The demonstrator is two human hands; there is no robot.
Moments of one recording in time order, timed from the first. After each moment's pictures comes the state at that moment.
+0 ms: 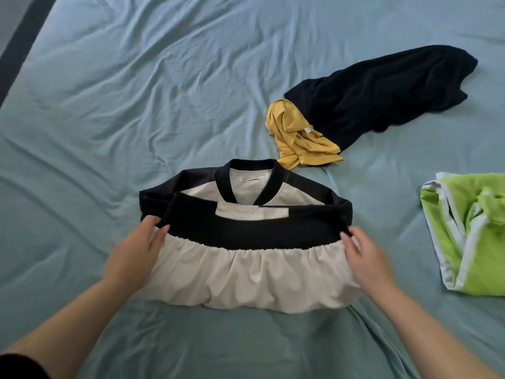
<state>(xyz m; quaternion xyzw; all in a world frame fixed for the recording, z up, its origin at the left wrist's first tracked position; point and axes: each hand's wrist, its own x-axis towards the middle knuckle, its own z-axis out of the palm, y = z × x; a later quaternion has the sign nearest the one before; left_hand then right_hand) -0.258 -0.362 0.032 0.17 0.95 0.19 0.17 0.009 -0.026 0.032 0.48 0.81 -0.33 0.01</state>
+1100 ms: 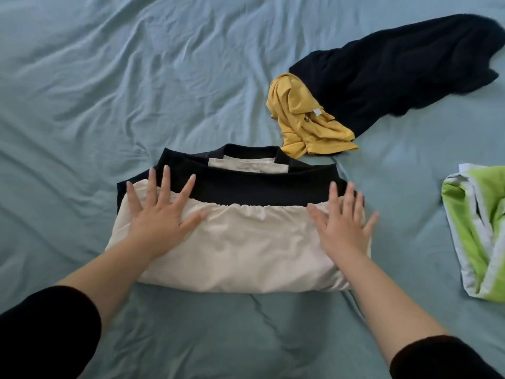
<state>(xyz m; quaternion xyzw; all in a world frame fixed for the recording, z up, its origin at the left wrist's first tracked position) -0.292 -0.289 -0.034 0.34 0.93 -0.06 0.16 -0.064 -0.019 -0.032 0.46 0.87 -0.10 0.17</state>
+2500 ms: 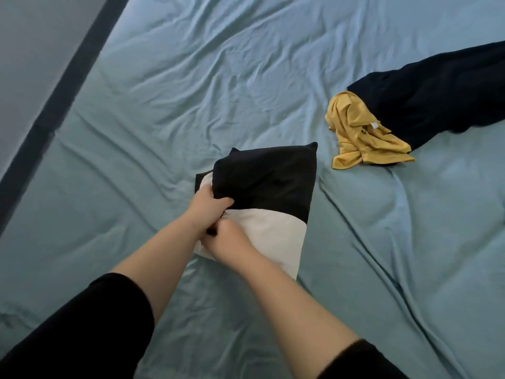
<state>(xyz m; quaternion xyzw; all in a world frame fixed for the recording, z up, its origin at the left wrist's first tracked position) -0.297 -0.319 0.044 0.00 0.85 0.41 0.34 -0.213 -0.275 0.060 0.21 0.78 -0.55 0.21</state>
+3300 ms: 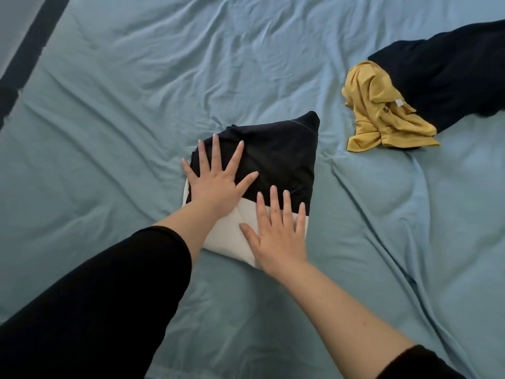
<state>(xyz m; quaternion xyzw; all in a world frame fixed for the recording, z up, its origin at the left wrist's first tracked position) -0.310 -0.312 -0.054 0.24 0.95 0.05 0.17 -0.154 -0.238 -0.030 0.20 0.95 -0.13 0.17</state>
